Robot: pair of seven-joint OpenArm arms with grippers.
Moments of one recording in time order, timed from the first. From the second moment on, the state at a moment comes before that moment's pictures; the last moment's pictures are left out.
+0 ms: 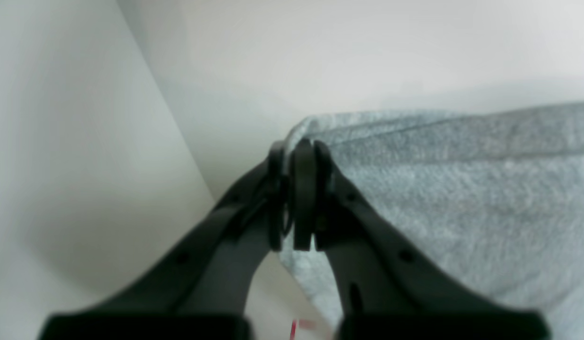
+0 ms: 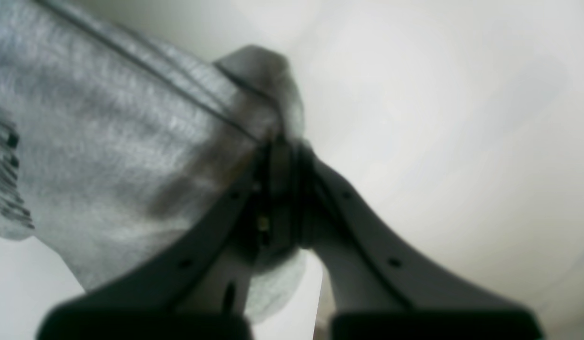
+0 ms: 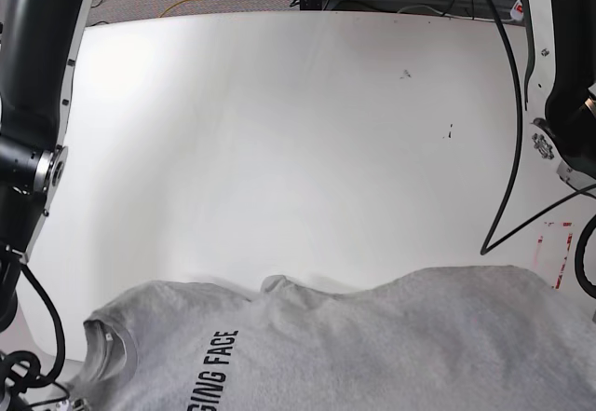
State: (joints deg) left arm -51.8 -24.5 -27.0 103.5 -15.4 -27.9 63.5; right arm 64.6 29.0 -1.3 79.8 17.3 40.1 -60.0
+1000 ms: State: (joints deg) left arm -8.0 -18.6 -42.2 113.8 -30.3 -28.0 70.2; right arm 10.3 23.1 21.0 112.5 16.8 40.4 -67.3
